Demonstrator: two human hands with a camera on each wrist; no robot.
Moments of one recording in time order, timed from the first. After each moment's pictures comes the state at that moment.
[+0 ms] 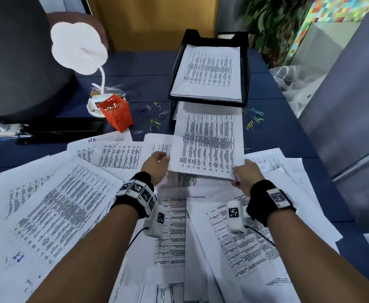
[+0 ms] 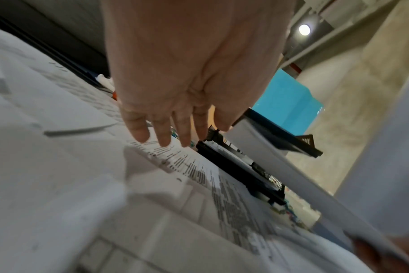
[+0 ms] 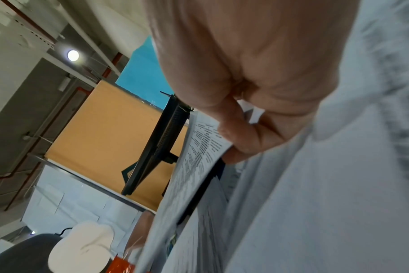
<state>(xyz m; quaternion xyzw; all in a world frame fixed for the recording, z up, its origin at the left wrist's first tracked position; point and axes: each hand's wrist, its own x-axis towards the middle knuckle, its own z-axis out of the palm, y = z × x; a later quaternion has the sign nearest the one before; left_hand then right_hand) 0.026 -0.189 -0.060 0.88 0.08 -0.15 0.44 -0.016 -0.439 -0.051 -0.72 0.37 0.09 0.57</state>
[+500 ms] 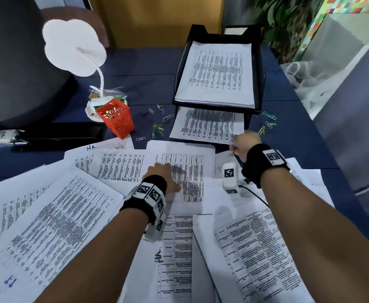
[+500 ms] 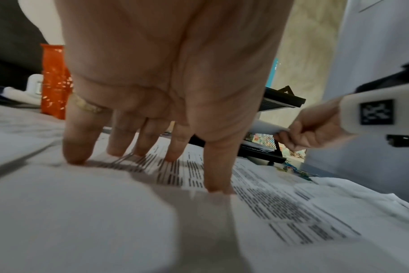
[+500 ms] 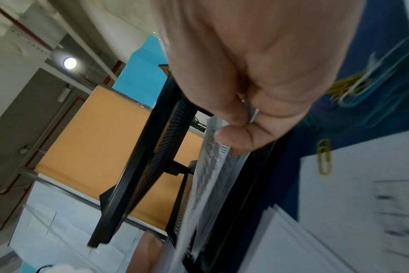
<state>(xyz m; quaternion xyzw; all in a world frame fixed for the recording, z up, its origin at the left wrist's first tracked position) 0.064 -0.197 -0.069 0.95 -0.01 -0.29 0.07 0.110 -0.429 -0.035 -0.82 0.30 0.12 0.48</state>
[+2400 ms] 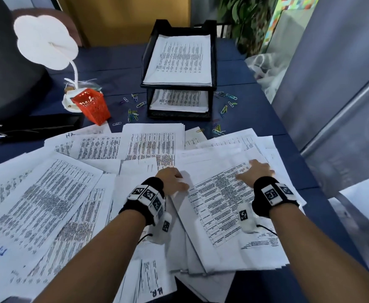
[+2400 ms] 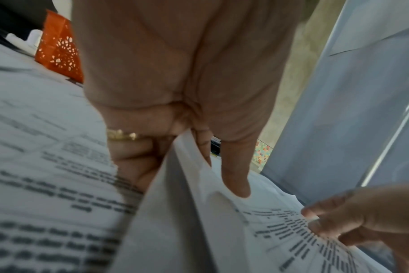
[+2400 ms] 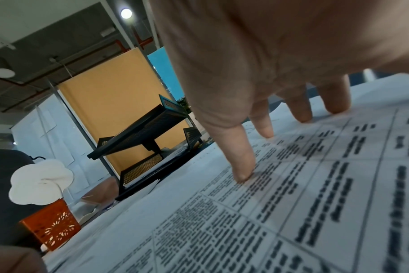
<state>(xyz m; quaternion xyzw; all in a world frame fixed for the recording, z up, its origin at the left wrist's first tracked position) -0.049 -0.262 -0.053 0.92 -0.12 -0.32 0.19 -0.088 -0.513 -0.071 -0.90 0.35 0.20 0.18</state>
